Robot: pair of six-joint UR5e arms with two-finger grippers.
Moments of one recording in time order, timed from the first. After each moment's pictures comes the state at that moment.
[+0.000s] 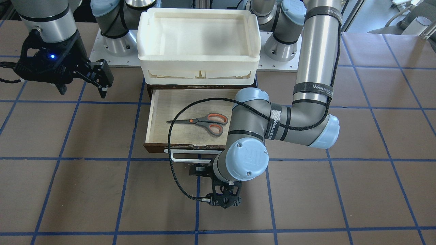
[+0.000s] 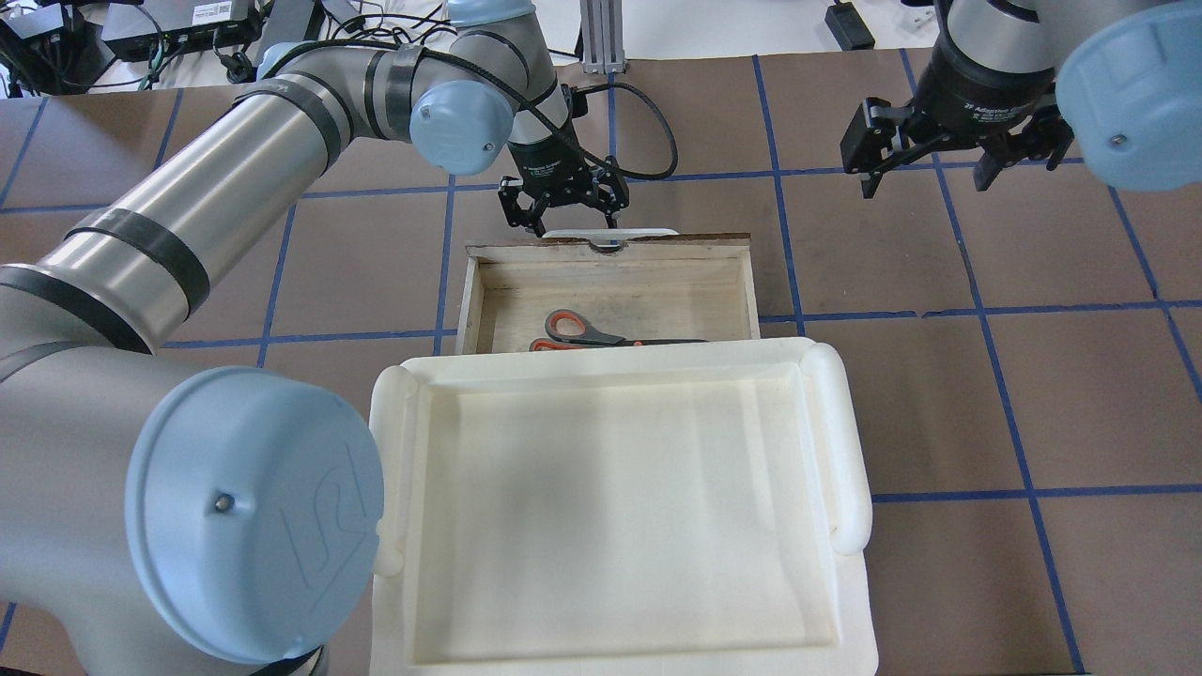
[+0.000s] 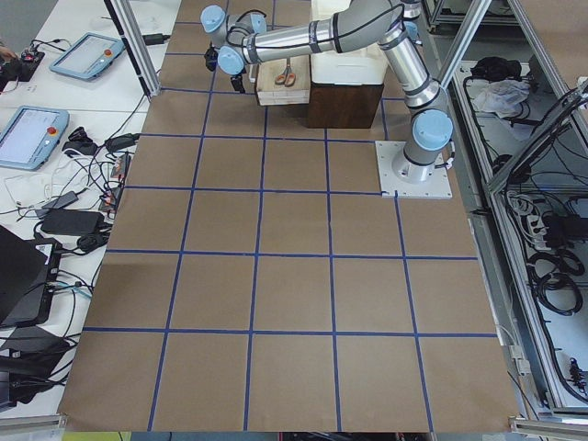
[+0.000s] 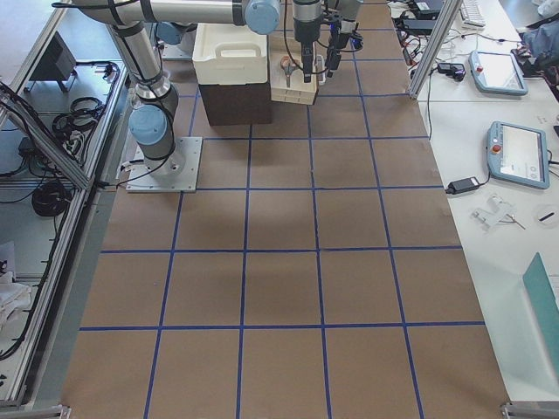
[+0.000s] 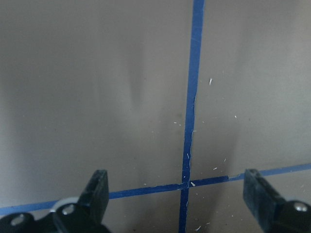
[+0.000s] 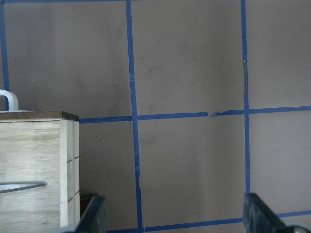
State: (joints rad) left arm -1.78 -2.25 -1.24 -1.39 1.34 -0.19; right arm 1.55 -1.58 1.60 -1.68 -1.66 0.01
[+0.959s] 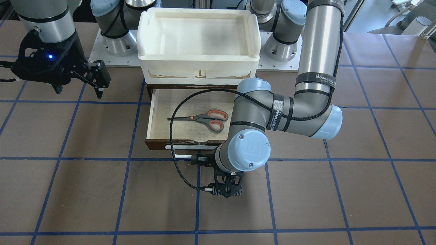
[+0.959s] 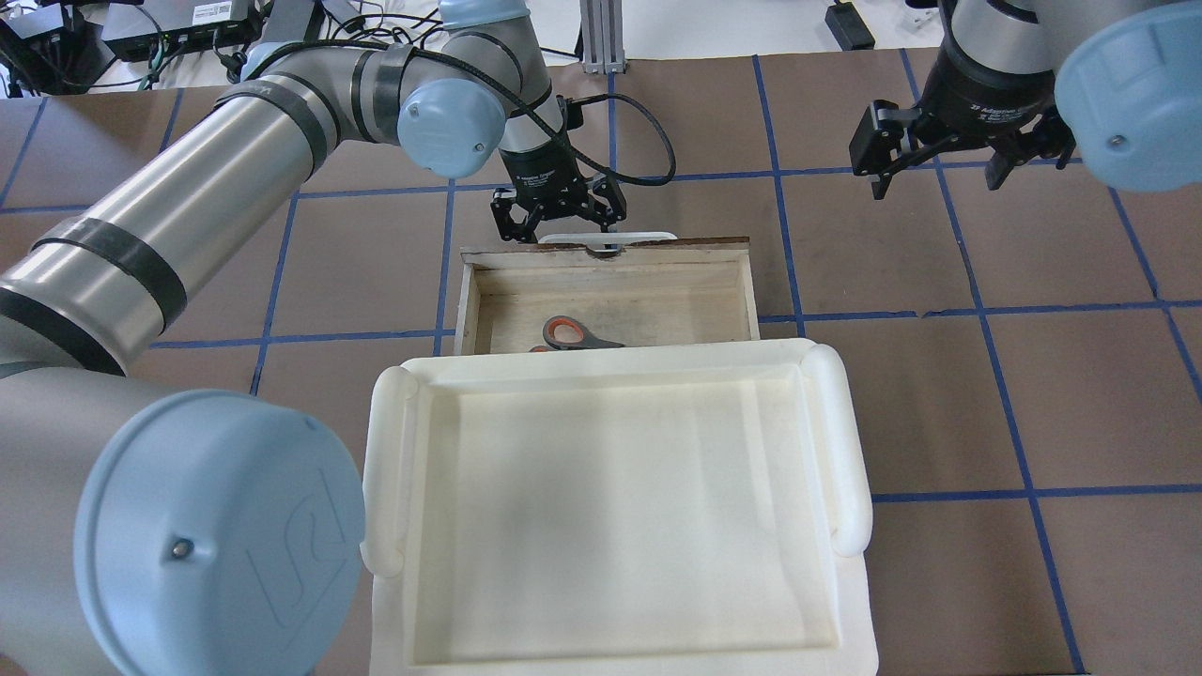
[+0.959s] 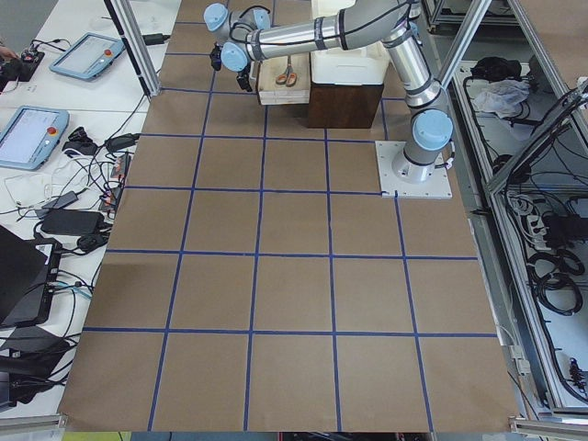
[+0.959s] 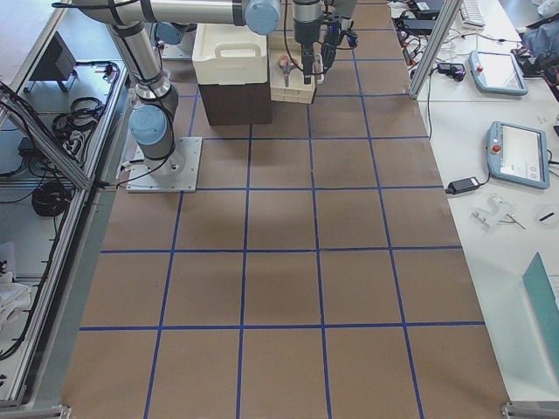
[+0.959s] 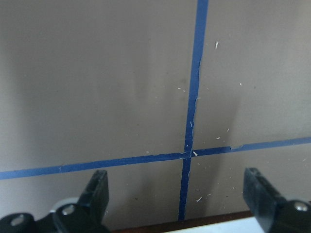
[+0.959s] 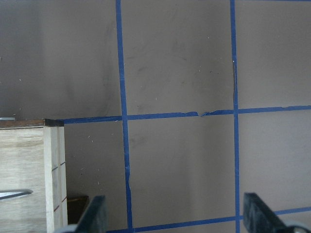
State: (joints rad) left arm -1.78 -2.20 -1.29 -1.44 1.34 -0.18; right arm 1.55 -1.58 1.60 -1.68 -1.69 0.01
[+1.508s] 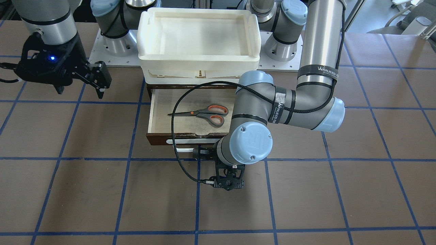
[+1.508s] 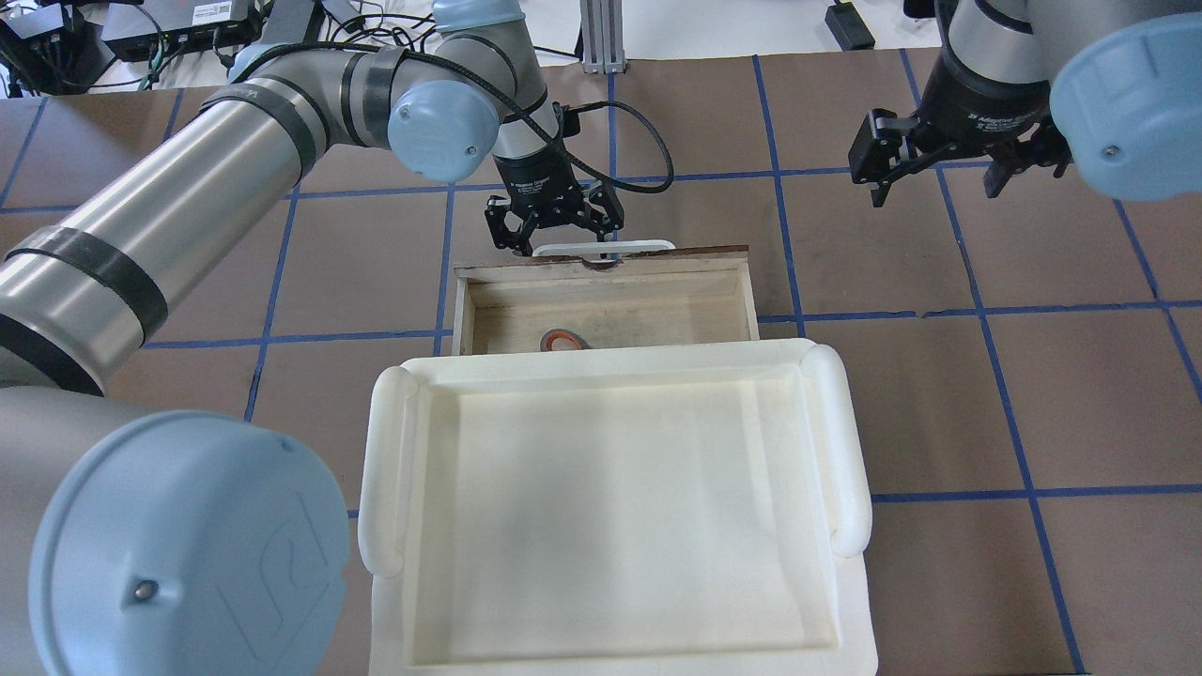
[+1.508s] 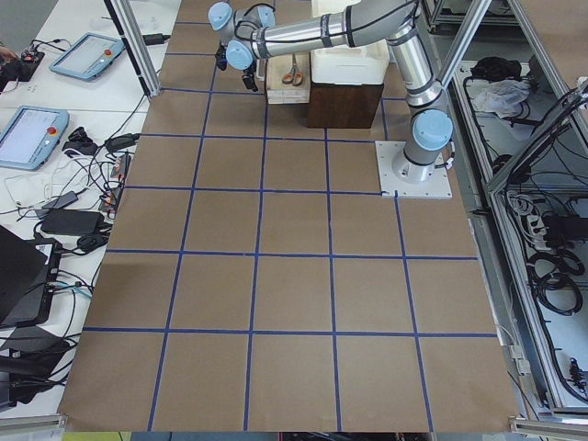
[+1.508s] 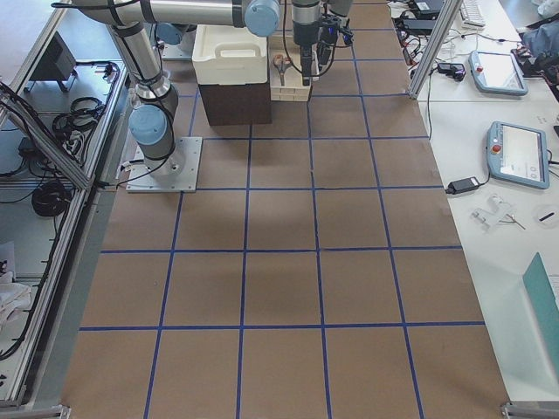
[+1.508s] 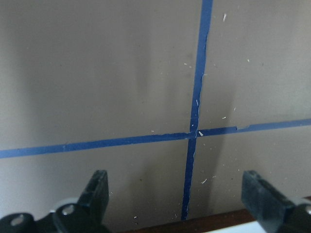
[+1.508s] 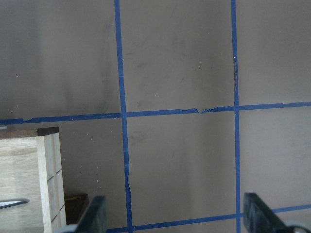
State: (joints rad) left arm -1.78 -2.16 -1.32 -1.48 1.34 -0.17; right arm 1.55 -1.58 1.62 -1.69 -1.70 0.01
